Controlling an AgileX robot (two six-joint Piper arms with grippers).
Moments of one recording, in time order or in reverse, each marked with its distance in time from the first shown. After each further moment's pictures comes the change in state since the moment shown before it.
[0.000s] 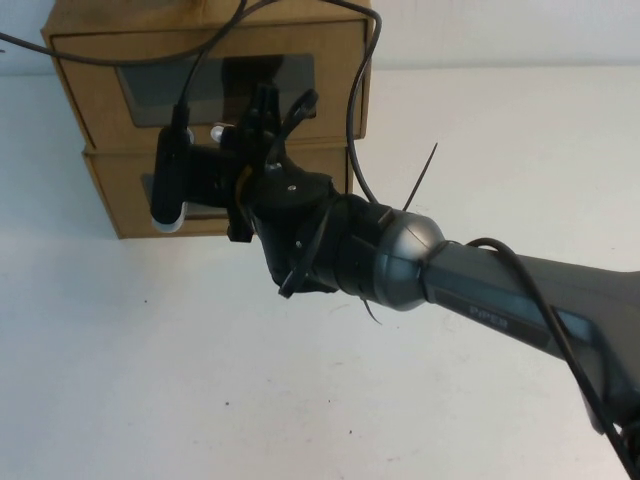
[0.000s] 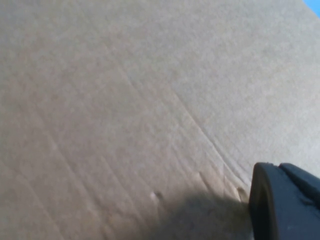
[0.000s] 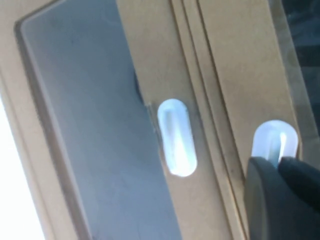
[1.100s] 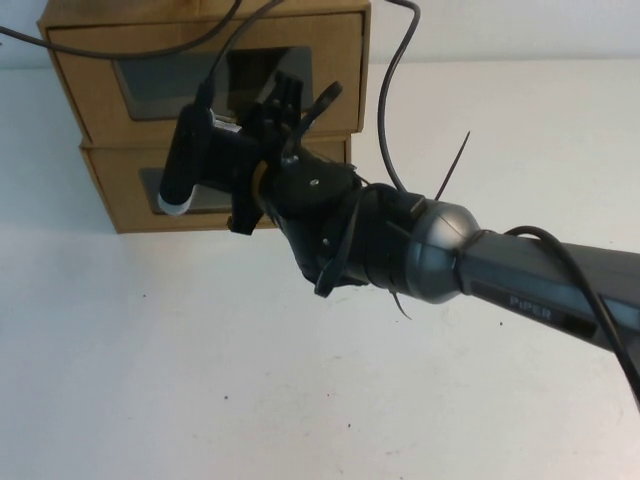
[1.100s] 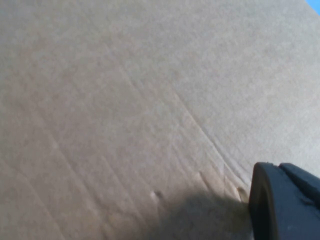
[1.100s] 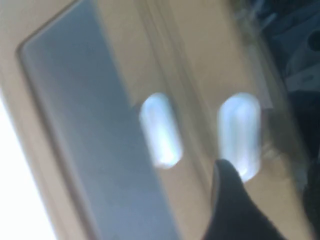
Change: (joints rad) right arm -0.013 -0.090 0.130 -0.118 -0.050 0.256; left arm -0.002 0.000 0.000 0.008 0.000 -0.004
